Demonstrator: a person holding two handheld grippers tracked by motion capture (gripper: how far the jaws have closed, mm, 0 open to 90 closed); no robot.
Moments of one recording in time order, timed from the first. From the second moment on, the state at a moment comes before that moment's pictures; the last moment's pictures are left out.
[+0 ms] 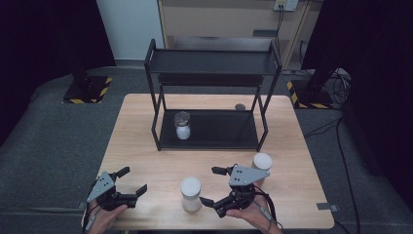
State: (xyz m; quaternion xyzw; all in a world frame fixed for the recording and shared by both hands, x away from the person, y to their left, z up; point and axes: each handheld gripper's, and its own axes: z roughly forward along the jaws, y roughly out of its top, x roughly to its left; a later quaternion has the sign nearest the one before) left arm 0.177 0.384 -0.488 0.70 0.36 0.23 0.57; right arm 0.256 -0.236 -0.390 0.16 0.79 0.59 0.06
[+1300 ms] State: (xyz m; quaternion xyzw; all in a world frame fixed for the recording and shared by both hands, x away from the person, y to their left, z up) left arm 0.177 0.384 -0.488 0.70 0.36 0.23 0.57; right arm 0.280 -0.180 -0.389 0.13 0.85 0.51 0.05
